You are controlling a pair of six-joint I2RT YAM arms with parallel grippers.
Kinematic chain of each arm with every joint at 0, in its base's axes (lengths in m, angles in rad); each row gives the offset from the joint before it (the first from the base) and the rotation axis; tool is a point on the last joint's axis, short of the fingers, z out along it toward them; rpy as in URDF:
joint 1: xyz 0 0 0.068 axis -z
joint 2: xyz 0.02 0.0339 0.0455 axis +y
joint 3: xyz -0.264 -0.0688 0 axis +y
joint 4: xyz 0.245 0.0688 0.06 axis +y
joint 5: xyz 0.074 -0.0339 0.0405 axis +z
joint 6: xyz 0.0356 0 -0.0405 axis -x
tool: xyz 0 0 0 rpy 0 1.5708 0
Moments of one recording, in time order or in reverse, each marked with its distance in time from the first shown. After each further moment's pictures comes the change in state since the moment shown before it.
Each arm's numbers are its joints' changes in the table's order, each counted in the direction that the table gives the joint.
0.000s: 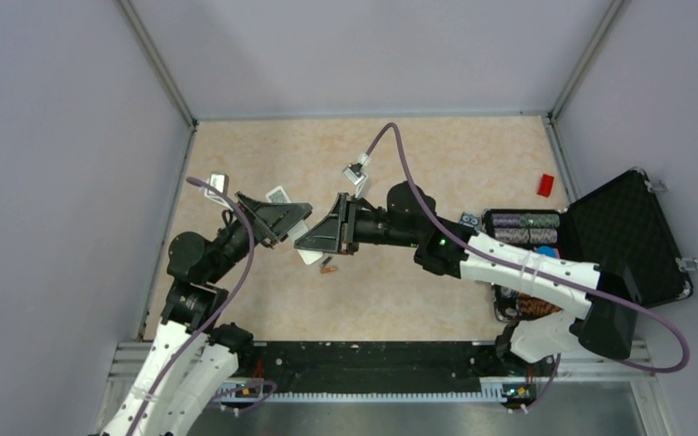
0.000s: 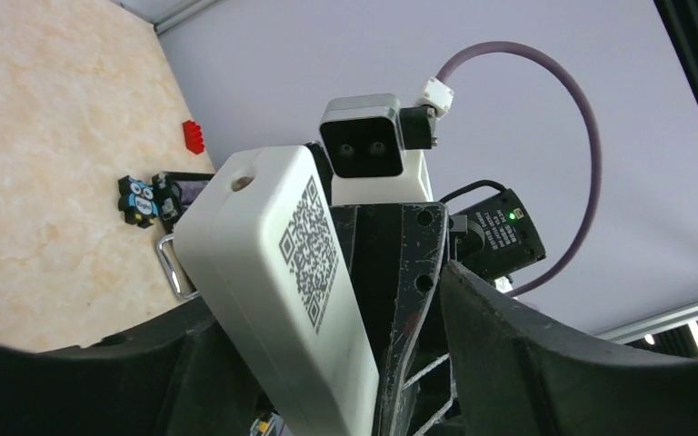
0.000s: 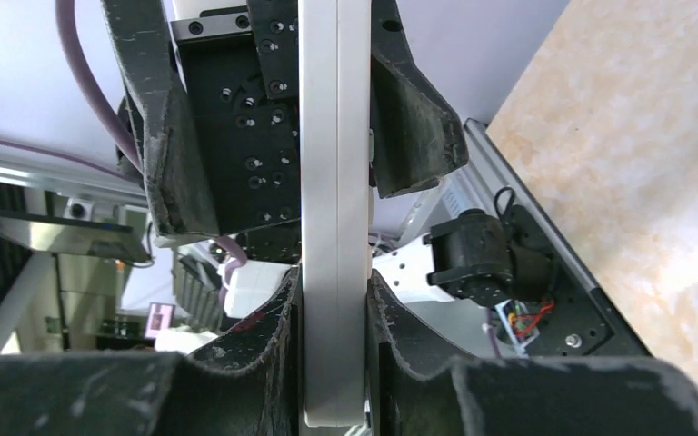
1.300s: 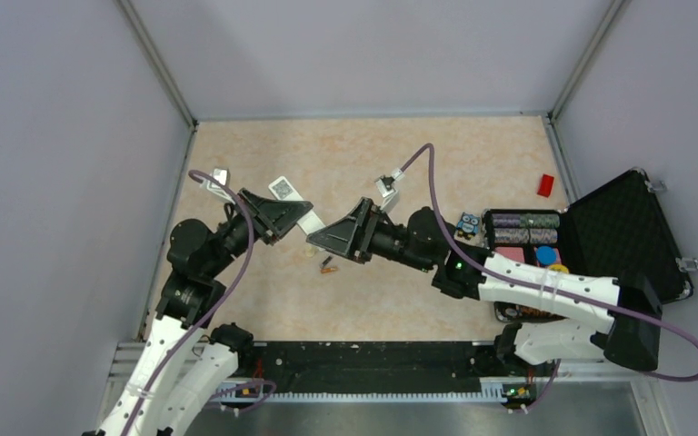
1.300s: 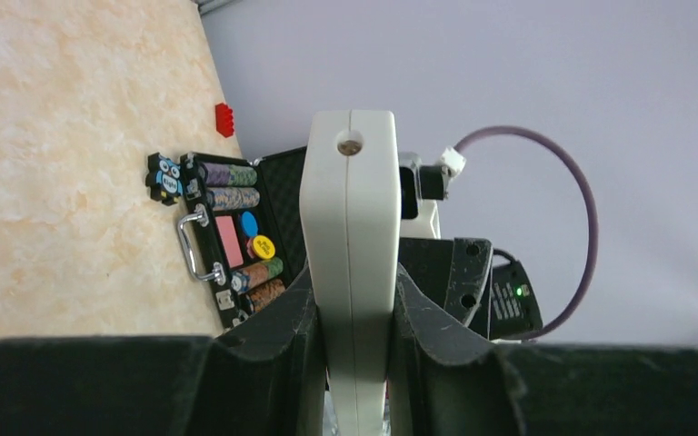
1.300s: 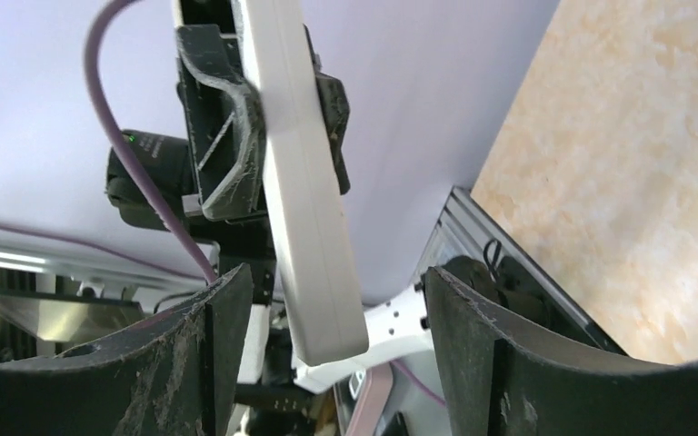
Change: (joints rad) left arm 0.002 0.055 -0.098 0.153 0.003 -0.024; right arm -0.042 -0.146 0.196 -0.111 -0.256 -0.092
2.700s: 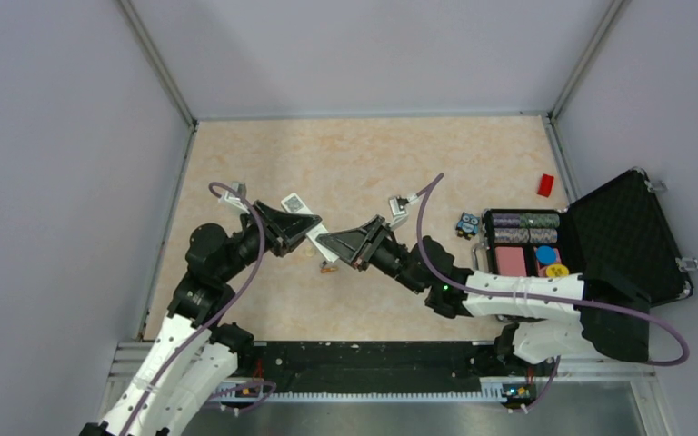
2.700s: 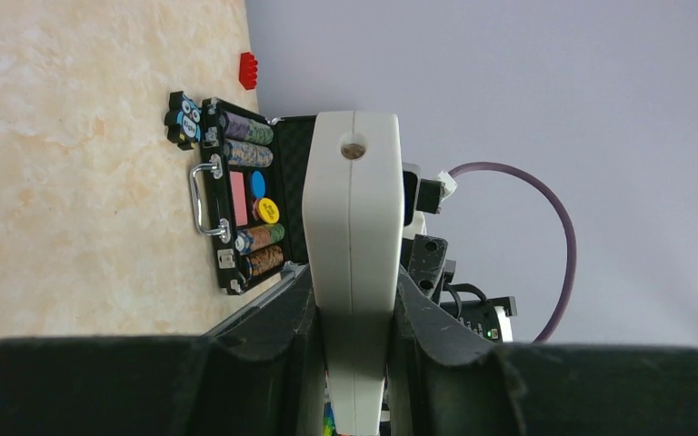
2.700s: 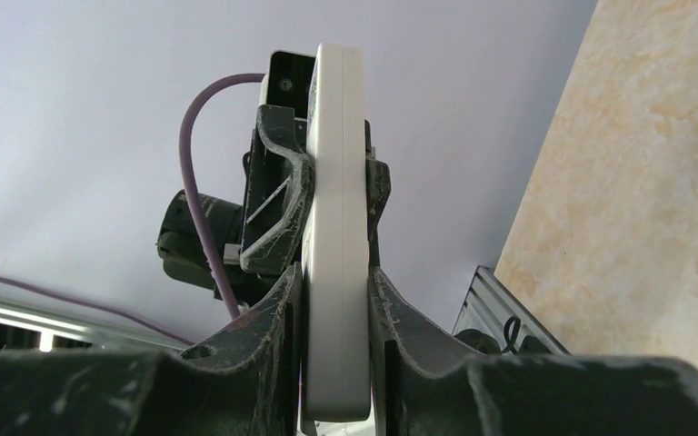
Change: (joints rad) left arm 0.033 -0.031 0.120 0.017 0.060 0.116; right arm -0.077 0.074 0.257 -0.504 -0.283 -0.073
